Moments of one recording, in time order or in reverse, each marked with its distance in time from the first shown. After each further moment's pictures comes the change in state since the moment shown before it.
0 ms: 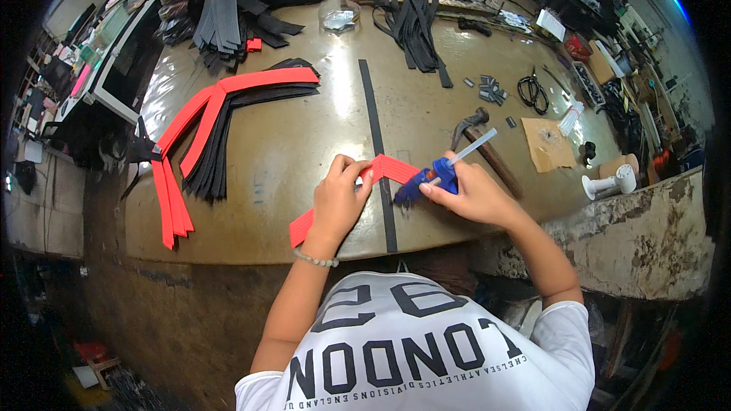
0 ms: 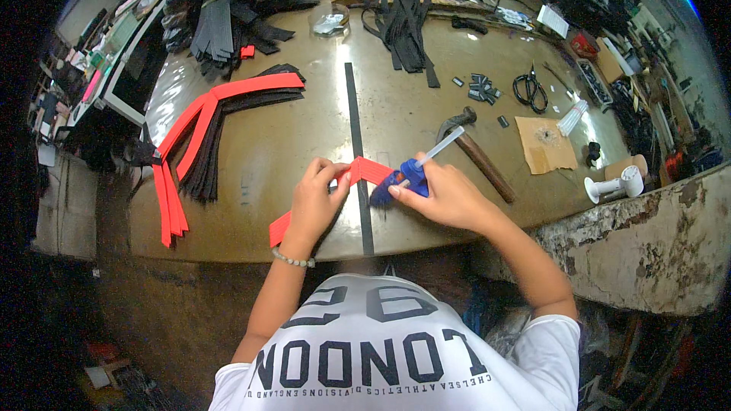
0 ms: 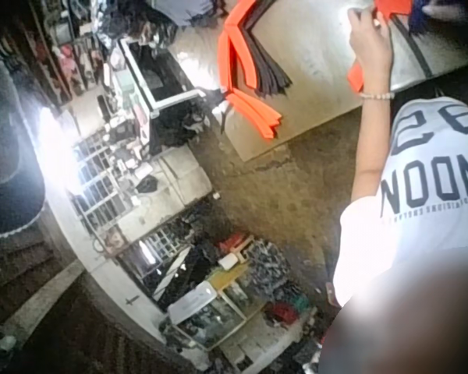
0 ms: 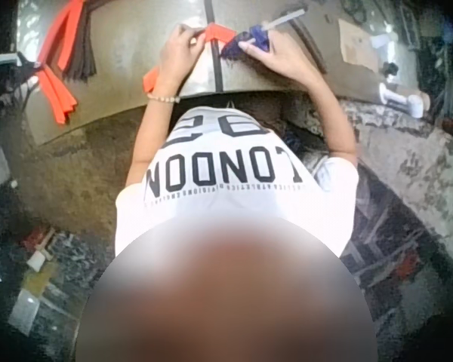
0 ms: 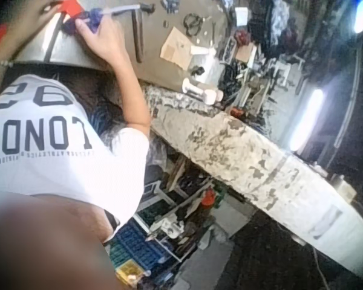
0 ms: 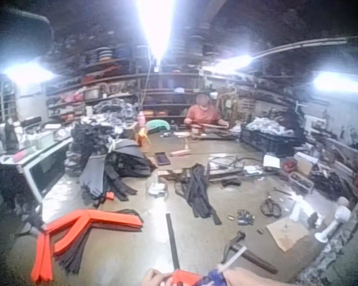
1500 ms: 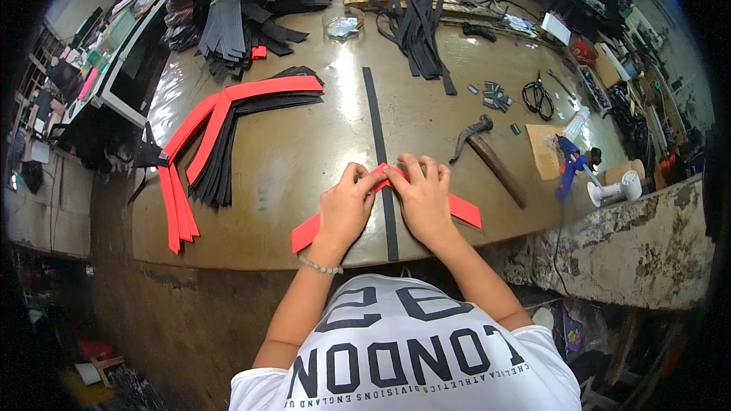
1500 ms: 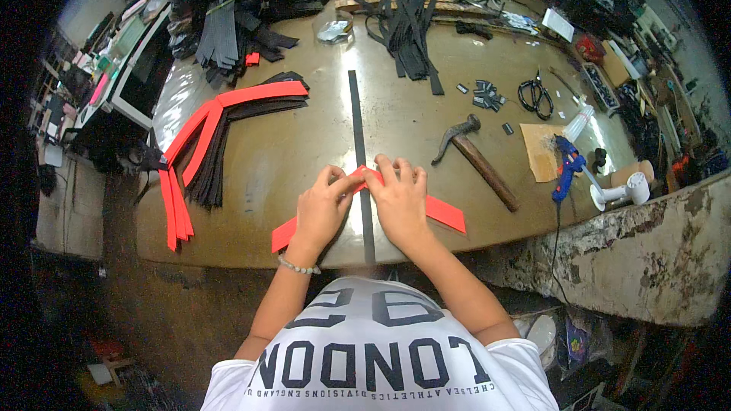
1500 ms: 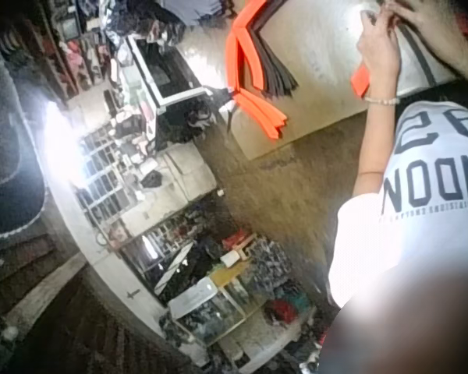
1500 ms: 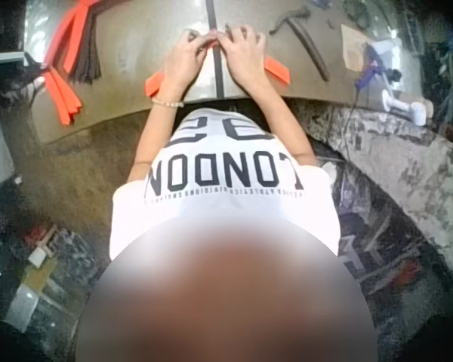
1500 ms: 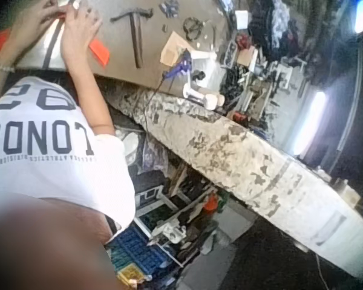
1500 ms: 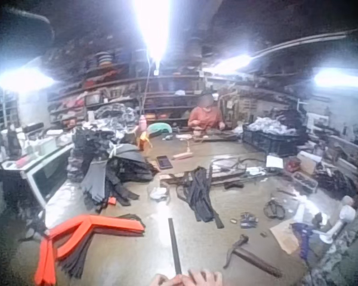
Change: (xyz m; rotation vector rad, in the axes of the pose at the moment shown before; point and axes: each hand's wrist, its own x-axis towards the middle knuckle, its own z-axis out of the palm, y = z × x) left_hand 0.002 0.008 -0.003 0.189 -0.069 0.104; right_hand 0.039 -0.010 0.091 -0.541 0.540 -0.202
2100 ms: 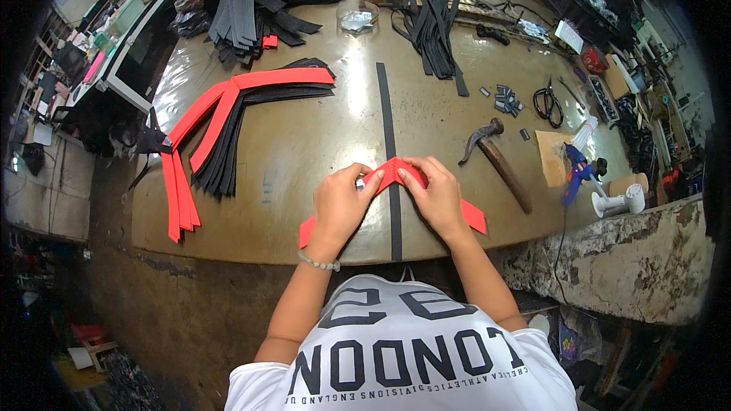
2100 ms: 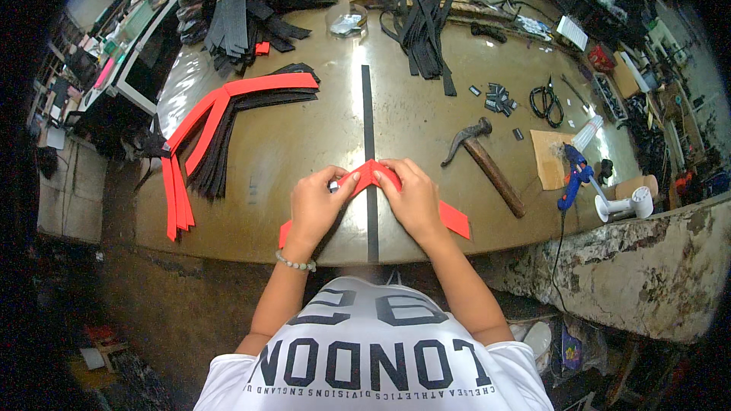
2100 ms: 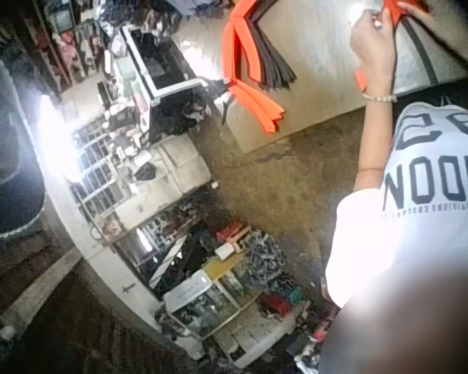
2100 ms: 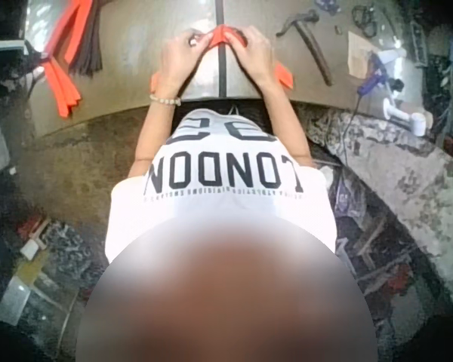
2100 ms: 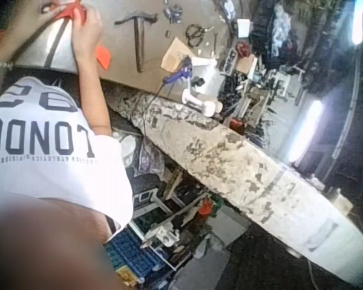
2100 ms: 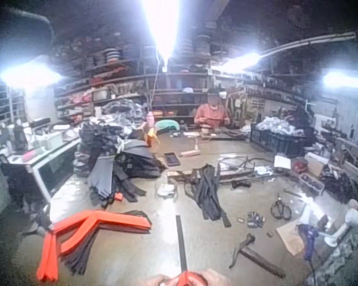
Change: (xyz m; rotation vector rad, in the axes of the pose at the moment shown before) left_hand 0.004 -0.005 -0.010 -0.120 0.091 -0.241; right_hand 0.009 0.009 0.007 0.607 0.026 0.310
